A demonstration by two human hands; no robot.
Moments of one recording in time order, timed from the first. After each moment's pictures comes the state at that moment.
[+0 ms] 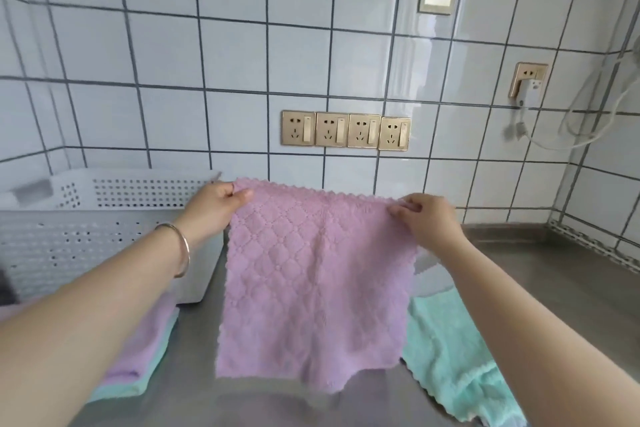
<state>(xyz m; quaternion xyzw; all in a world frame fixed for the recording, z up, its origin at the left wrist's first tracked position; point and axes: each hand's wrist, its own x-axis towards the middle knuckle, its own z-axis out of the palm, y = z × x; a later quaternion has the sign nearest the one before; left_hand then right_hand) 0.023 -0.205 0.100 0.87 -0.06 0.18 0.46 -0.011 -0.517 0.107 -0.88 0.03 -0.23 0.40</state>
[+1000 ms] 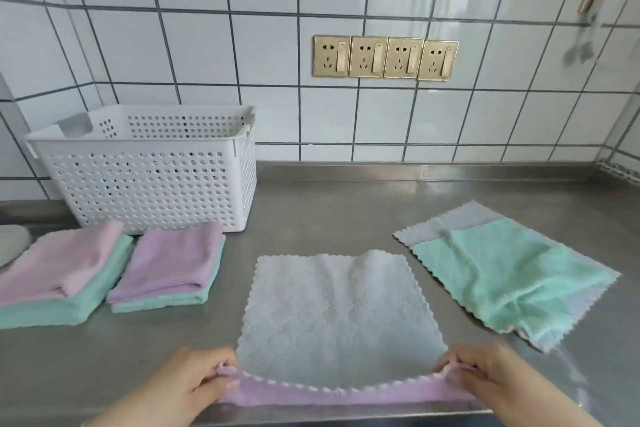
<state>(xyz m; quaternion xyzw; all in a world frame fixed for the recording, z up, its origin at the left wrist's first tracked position) -0.172 -0.124 -0.071 0.96 -0.16 -0.08 0.23 -0.174 -0.513 -0.060 -0.94 -0.09 0.11 0.32</state>
